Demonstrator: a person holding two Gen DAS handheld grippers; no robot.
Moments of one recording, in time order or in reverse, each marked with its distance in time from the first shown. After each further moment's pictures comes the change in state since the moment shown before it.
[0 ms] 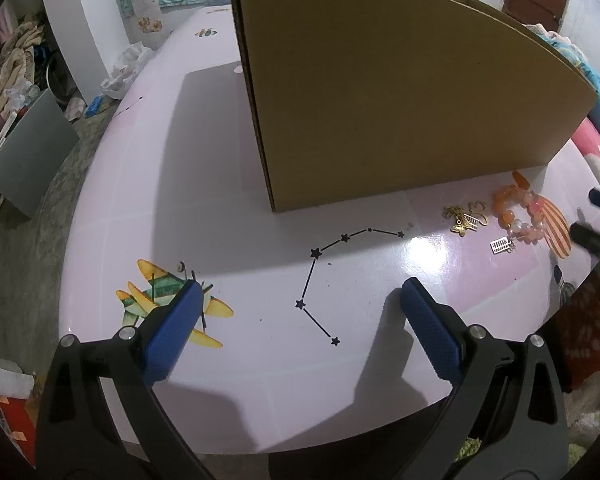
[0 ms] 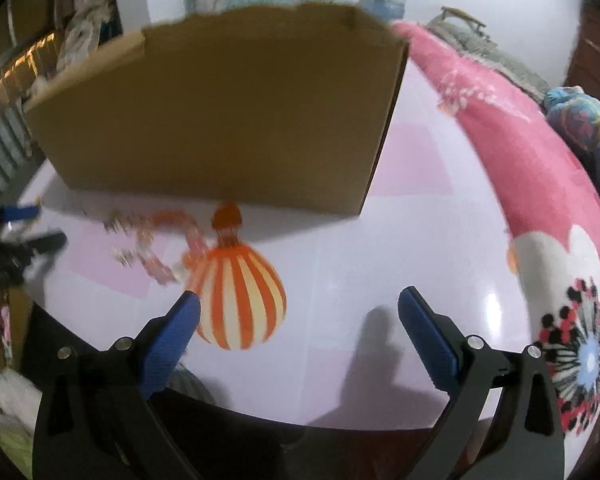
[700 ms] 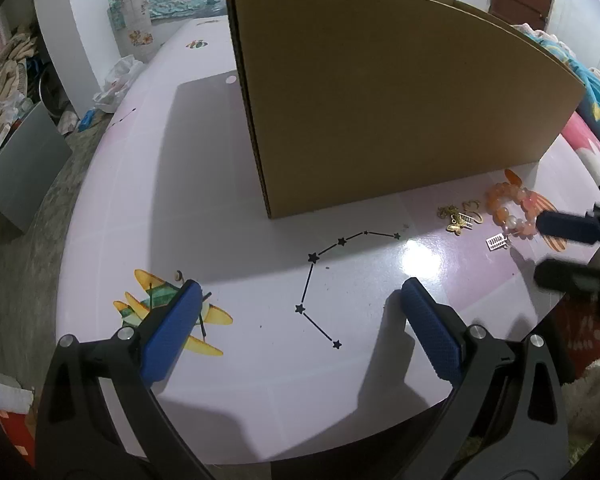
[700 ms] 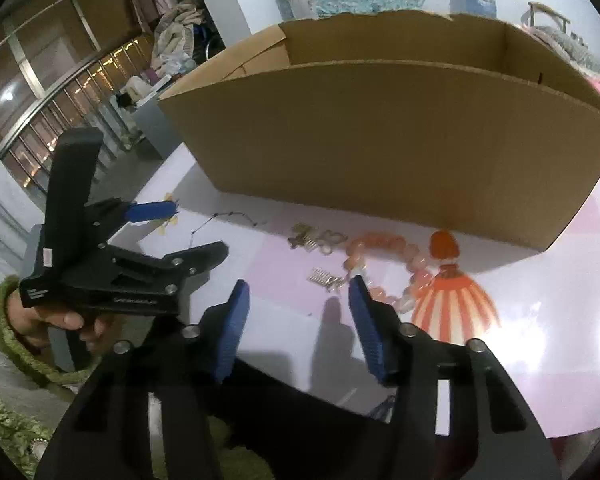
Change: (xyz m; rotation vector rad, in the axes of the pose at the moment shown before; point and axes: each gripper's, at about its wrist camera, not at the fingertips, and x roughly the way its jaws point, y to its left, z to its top) left arm -0.002 0.001 -0.005 0.035 -0.038 -0.024; right arm 0.003 0.078 0.004 -0.090 0.039 0.356
